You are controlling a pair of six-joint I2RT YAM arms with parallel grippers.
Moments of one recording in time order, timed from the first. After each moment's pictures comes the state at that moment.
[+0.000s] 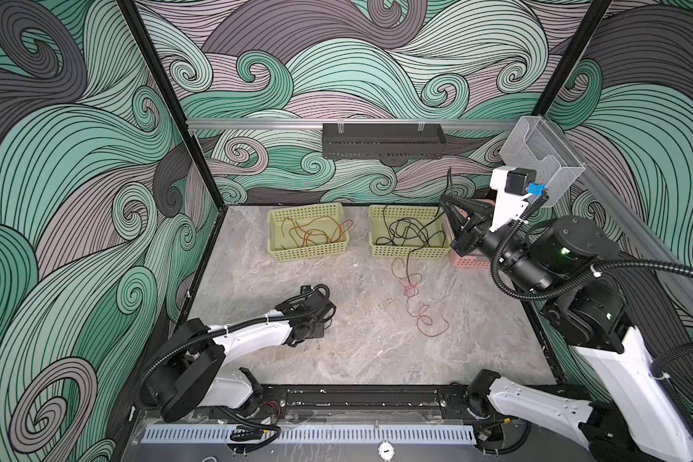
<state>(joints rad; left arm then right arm) -0.77 1.32 0.58 -0.48 -0.25 -0.78 0.73 1.03 1.63 -0.52 0.12 0.14</state>
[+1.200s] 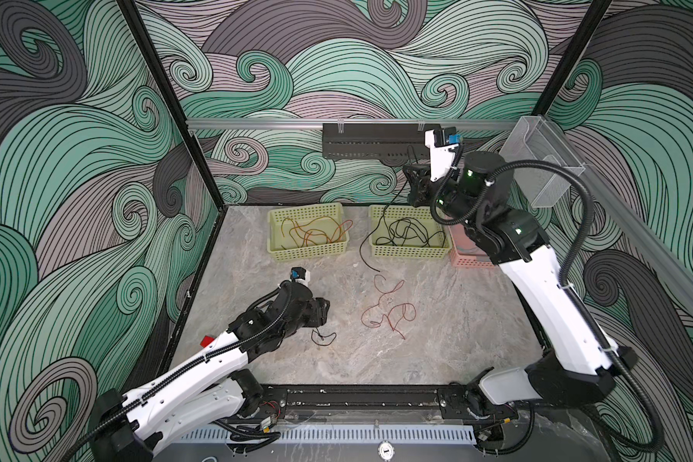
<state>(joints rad) -0.79 0.85 0.65 -0.55 -0.18 -0.69 0.52 1.51 1.95 -0.60 0.06 0.09</state>
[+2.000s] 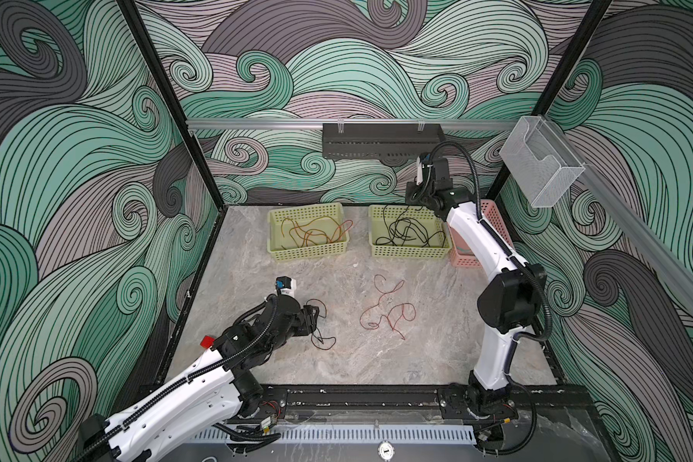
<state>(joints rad) -0.79 0.70 0.57 -0.60 -0.23 -0.76 0.29 1.96 1.94 -0.60 0.16 0.14</state>
